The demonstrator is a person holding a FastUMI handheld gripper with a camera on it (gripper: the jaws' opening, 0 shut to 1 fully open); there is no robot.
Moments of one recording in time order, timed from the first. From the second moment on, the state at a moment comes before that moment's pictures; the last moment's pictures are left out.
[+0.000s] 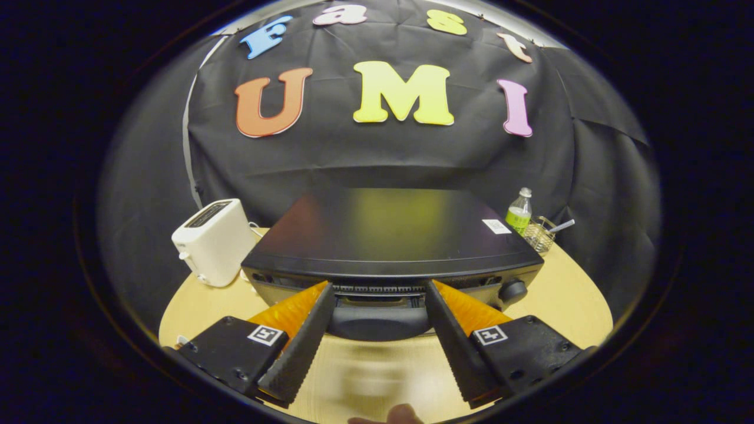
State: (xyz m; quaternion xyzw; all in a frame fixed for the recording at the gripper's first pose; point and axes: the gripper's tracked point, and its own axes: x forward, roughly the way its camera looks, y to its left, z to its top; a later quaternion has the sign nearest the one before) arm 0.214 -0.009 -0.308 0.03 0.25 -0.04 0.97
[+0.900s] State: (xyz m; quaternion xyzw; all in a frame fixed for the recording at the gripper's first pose) arm 0.100 -0.008 -0.411 0.03 0.39 -0.02 0.92
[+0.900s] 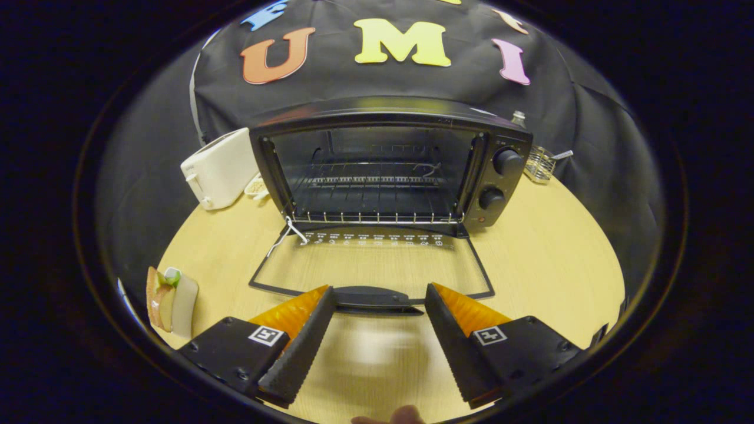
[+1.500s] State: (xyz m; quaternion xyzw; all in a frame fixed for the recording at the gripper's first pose) arm 0.066 0.092 -0.319 0.03 0.39 0.16 0.91
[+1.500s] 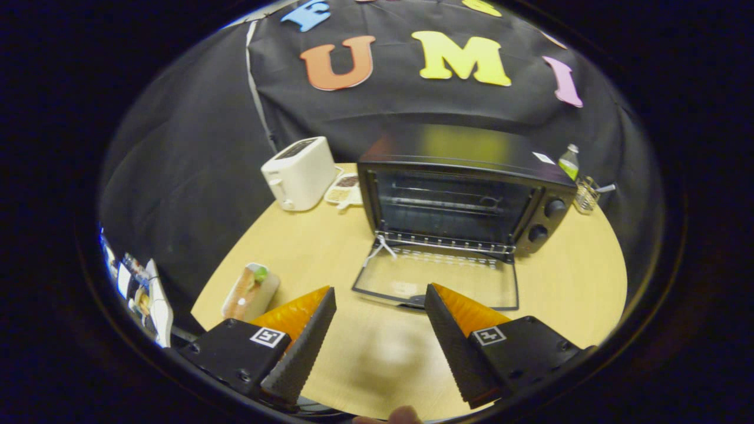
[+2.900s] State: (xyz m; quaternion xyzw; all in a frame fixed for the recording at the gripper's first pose) arm 0.031 0.295 -0.400 0.27 0.62 0.24 0.69
